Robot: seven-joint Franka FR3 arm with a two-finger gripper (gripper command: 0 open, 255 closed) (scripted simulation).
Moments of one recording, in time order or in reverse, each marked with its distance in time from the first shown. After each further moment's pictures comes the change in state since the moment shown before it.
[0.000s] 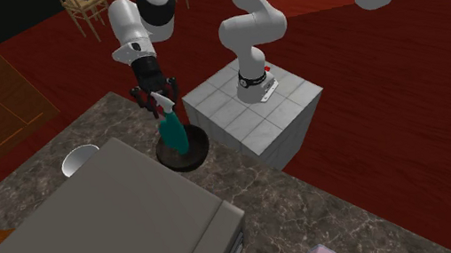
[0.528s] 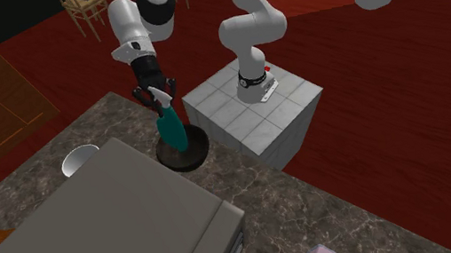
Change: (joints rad) arm -0.005 -0.001 0.006 0.002 0.000 -0.006 0.004
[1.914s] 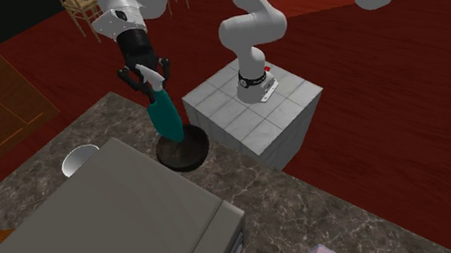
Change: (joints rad) arm 0.001 0.012 0.200 0.125 0.047 -0.093 0.177
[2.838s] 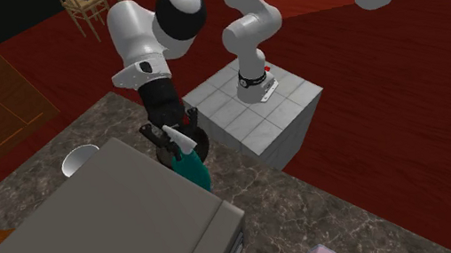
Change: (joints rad) arm 0.483 0.239 -0.118 0.057 0.199 0.366 0.006
